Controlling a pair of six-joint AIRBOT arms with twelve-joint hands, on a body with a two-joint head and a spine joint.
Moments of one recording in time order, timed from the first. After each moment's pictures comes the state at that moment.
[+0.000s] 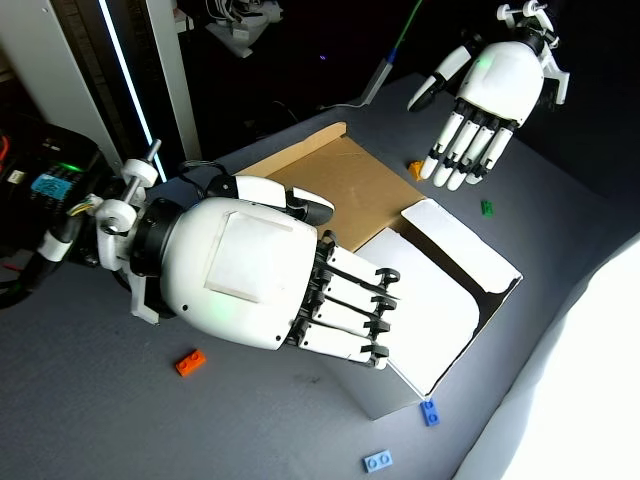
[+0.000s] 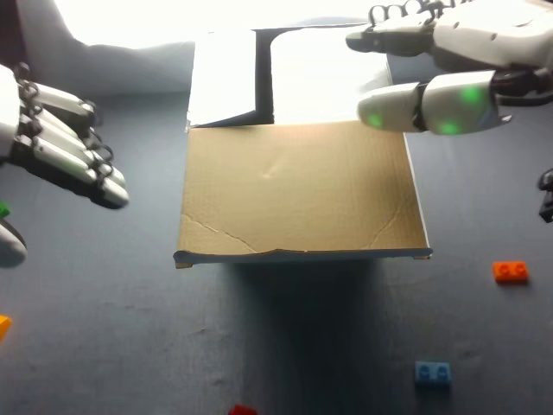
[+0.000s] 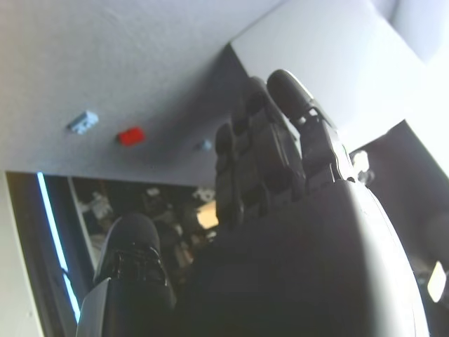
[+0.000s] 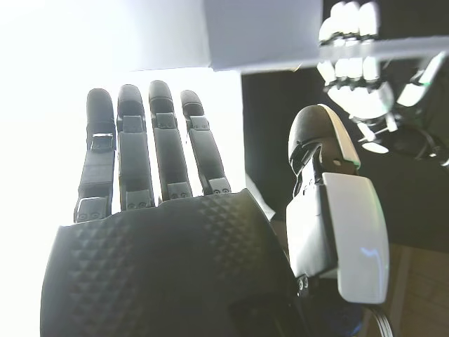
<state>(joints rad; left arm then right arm) 0.06 -0.90 1.60 2.00 -1.20 -0.59 -0.06 -0.97 1.06 0.21 0.23 -1.03</state>
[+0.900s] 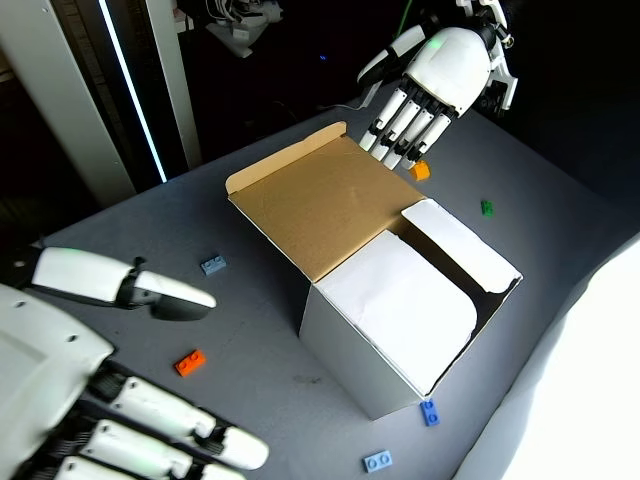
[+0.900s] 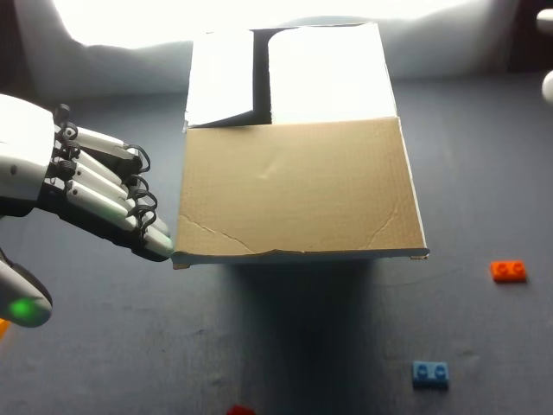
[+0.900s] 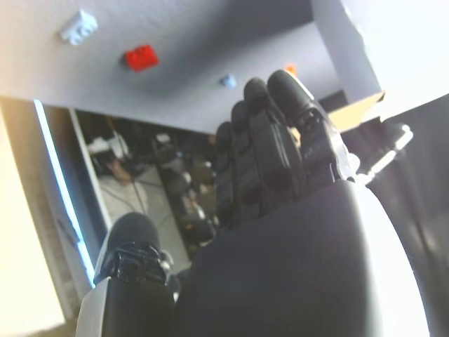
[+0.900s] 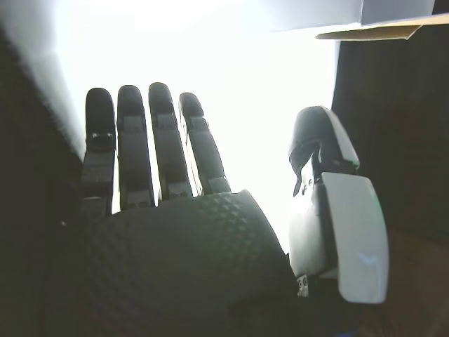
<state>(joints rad) 0.13 -0.84 1.44 1.84 -1.22 -0.63 -0.27 -0.65 0.98 0.33 0.39 -0.97</state>
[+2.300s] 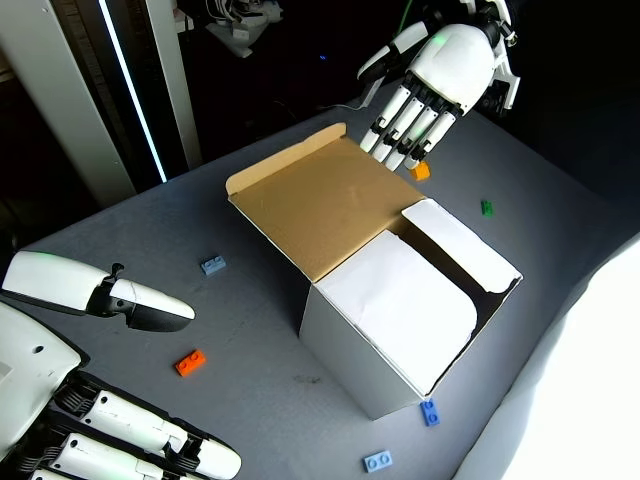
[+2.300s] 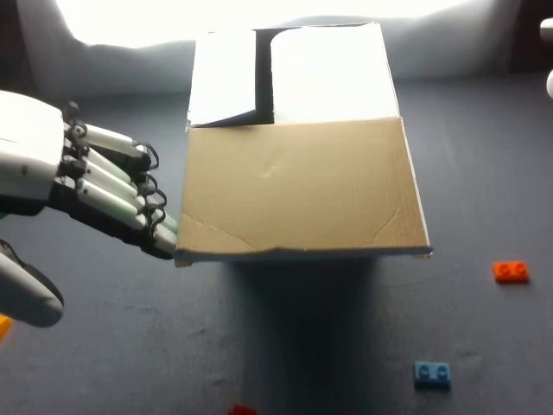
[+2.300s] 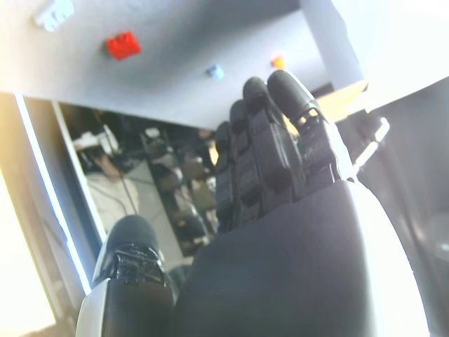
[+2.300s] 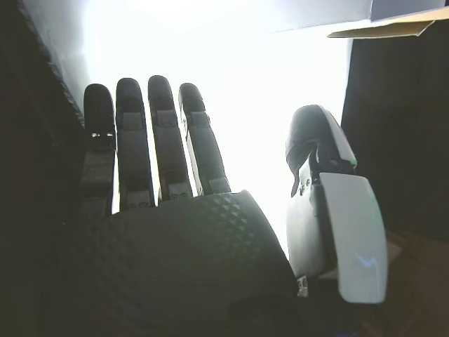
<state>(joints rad) 0.15 -0.85 1.43 1.82 -1.19 -0.59 -0.26 -0.65 0.97 0.37 0.37 -0.97</state>
